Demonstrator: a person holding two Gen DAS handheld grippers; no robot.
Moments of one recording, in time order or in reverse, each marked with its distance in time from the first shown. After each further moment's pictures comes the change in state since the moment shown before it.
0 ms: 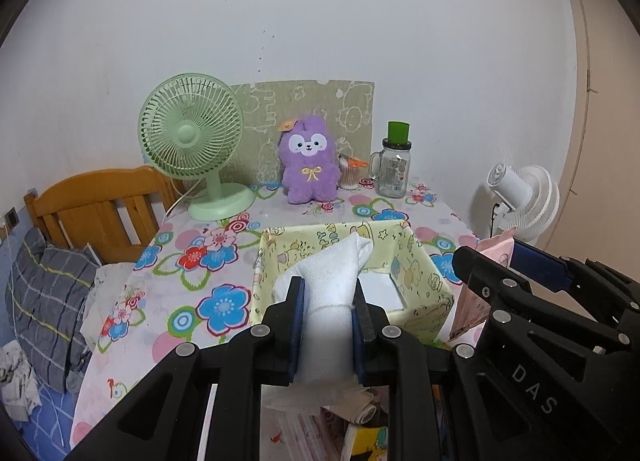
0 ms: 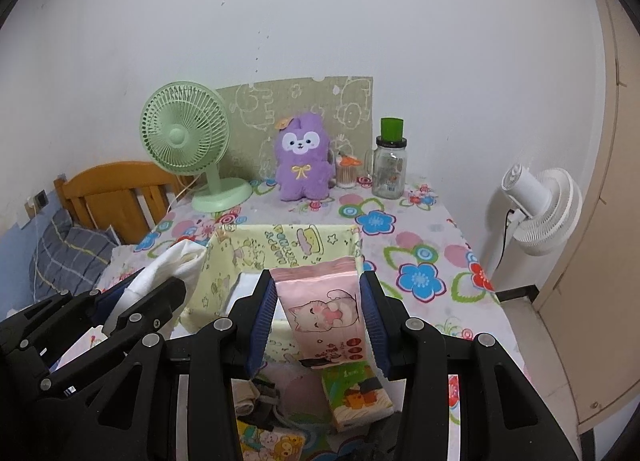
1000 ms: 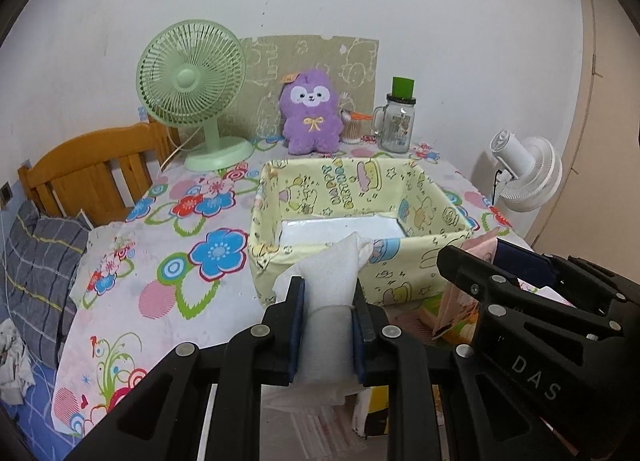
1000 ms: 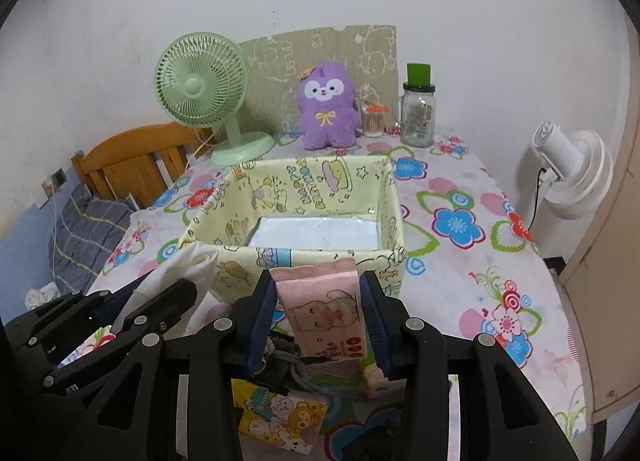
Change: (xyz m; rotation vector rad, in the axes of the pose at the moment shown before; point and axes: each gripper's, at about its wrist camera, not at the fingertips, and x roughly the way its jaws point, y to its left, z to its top) left arm 0.016 0.011 -0.048 -0.020 0.108 -0.015; right arm 0.029 0.005 -0.043 0.010 0.124 0.103
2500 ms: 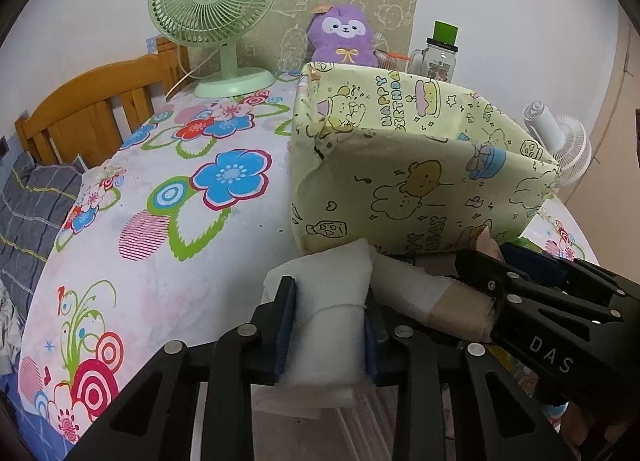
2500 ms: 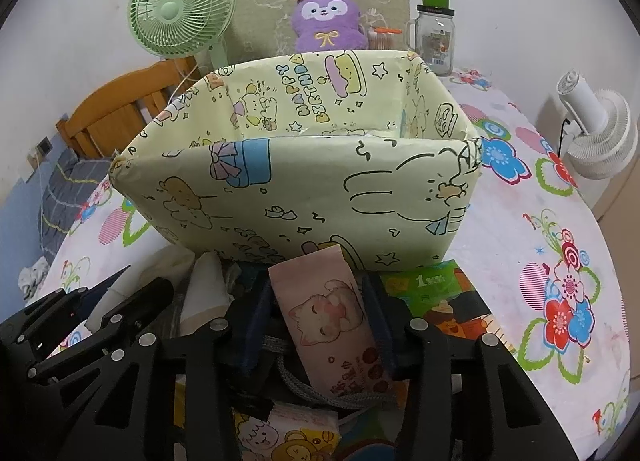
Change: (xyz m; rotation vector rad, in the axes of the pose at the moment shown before) left arm 0.067 0.040 -0.043 -0.072 0.162 0.016; right arm 0.088 0.002 -0.039 0.014 0.195 0.002
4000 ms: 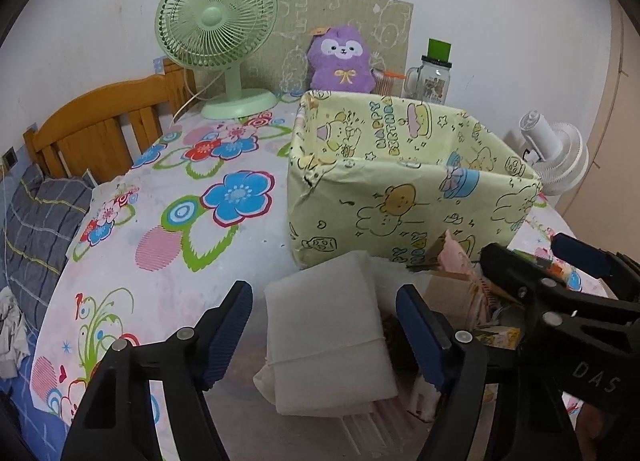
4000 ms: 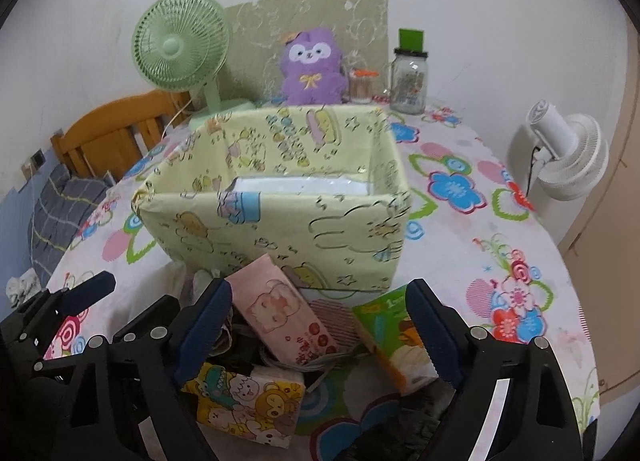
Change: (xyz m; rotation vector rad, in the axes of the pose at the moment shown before) left arm -0.022 -0.008 0.000 0.012 -0.054 0.024; right arm -0.043 -0.003 0.000 -0.017 -0.107 -0.066
